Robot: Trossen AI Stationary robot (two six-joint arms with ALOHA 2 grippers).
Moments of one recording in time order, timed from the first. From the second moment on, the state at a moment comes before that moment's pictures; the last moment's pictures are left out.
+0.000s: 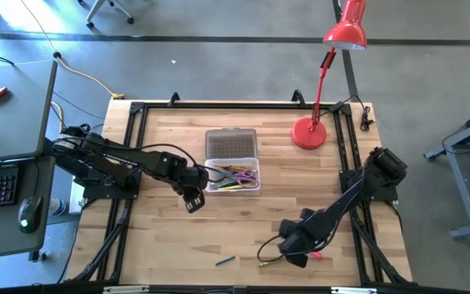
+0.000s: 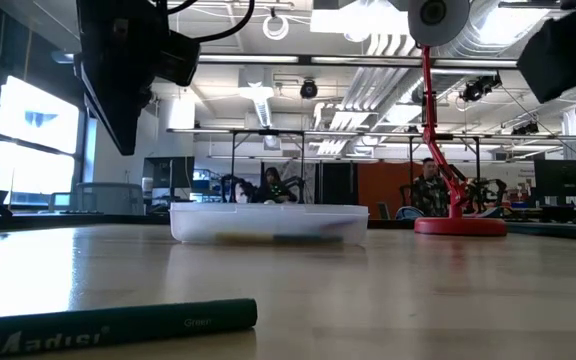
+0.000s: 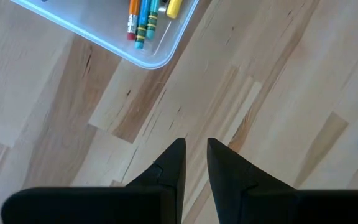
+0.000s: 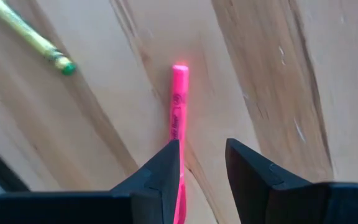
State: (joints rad) left arm -0.18 1.42 1.00 -0.82 0.04 -0.70; right arm 0.68 1.80 1.17 -0.87 -0.06 1.10
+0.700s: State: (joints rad) left arm -0.18 1.42 1.00 -0.81 0.04 -0.68; right arm 0.67 1.79 0.97 -0.47 0.08 0.98
